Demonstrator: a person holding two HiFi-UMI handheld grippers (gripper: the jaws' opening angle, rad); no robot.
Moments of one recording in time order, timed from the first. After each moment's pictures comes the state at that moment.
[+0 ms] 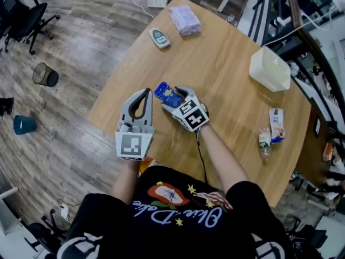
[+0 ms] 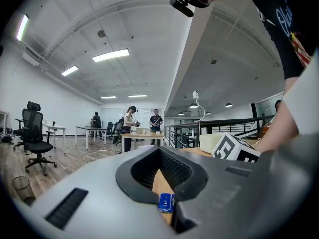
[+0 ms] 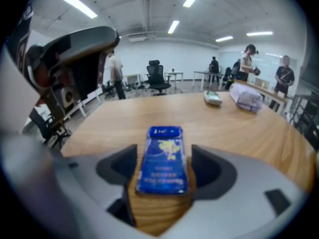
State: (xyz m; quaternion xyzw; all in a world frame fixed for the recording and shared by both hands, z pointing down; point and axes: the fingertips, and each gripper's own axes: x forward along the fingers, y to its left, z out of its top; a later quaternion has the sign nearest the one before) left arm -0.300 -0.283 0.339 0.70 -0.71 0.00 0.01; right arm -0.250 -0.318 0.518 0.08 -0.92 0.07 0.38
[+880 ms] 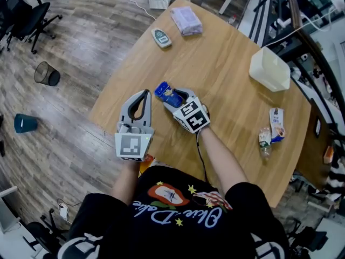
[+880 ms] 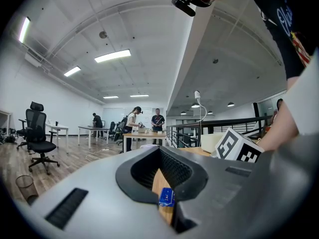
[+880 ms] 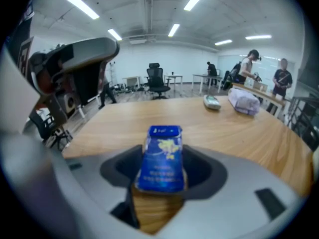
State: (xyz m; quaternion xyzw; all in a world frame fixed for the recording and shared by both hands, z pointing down) left arm -0.304 -0.267 0.339 0.69 -0.72 0.00 0.02; right arm -0.250 -0.311 0.504 0.09 -0.93 0.05 0.36
